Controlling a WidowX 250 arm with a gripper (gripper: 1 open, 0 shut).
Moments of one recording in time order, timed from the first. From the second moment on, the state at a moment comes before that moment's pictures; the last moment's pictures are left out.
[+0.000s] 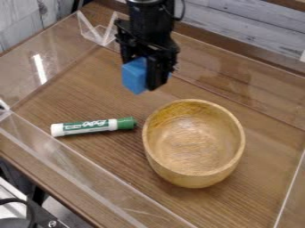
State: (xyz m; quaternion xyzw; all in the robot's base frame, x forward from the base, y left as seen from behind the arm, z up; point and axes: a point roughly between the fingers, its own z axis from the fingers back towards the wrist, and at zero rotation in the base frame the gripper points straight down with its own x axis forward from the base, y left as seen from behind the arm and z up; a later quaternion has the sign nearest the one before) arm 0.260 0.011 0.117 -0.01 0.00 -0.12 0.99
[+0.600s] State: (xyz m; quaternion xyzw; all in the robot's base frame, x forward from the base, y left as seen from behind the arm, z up) arm 0.238 -0.034 0.121 -0.01 -0.01 -0.08 1.00
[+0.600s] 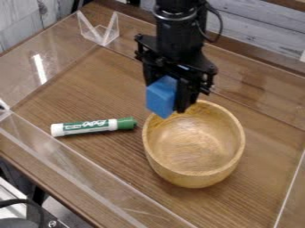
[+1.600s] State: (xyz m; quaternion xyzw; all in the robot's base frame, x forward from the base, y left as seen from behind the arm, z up) arm 0.225 -0.056 0.107 -0.01 -0.03 -0.06 1.00
